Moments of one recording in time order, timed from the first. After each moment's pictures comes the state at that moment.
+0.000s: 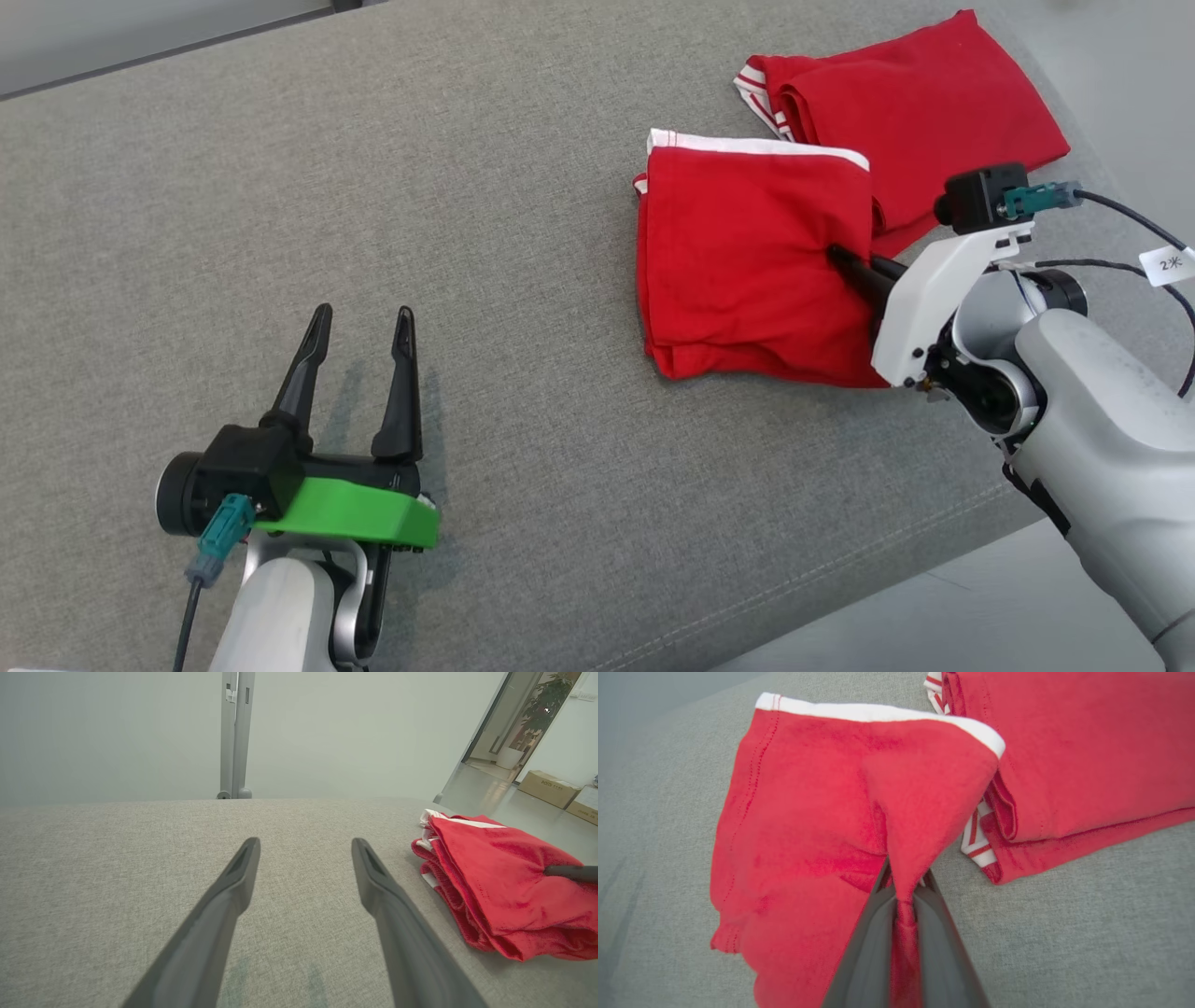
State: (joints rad) left arm -0.22 0.07 -0.18 0.16 -0.25 -0.06 -0.26; right arm -0.73 -0.38 0.58 0.57 0.86 0.13 0.24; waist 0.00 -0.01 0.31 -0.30
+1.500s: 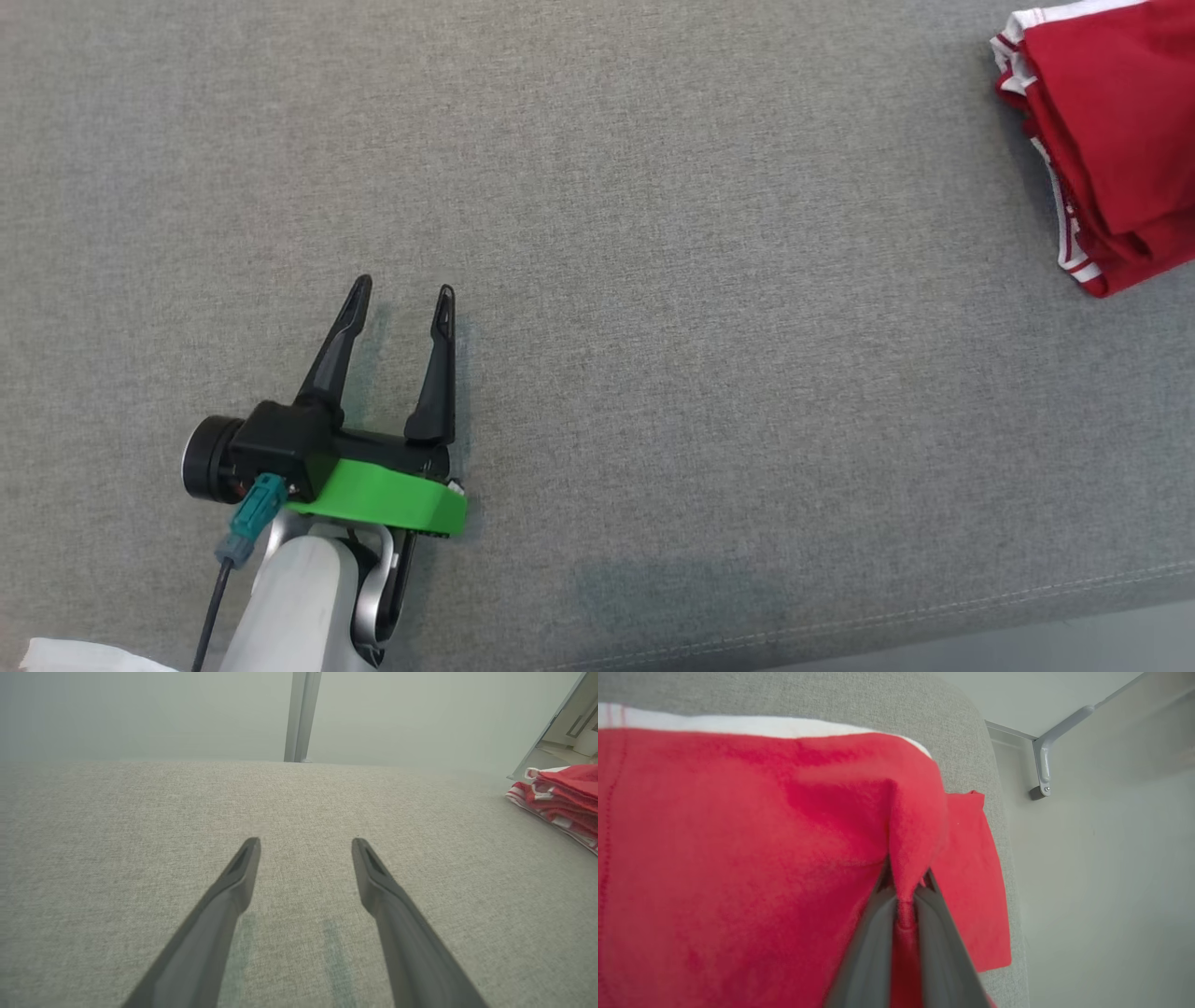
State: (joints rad) left arm -0.26 0.07 -0.23 0.15 -0.23 -0.08 -0.26; right arm -1.07 -0.69 0.56 0.91 0.55 0.13 0.28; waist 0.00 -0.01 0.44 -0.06
